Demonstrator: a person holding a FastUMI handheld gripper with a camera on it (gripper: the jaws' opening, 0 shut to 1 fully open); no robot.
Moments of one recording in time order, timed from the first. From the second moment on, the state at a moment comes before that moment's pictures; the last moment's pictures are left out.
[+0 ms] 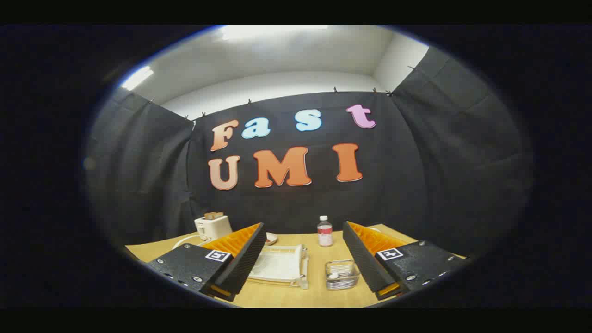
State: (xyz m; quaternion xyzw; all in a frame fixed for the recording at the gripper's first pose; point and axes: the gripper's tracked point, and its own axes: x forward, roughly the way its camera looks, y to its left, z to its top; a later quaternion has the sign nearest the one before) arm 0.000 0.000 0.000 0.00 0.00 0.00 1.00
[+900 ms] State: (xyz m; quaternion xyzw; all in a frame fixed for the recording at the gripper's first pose) arm -0.001 0.048 -0.060 -0.02 0.07 0.00 1.00
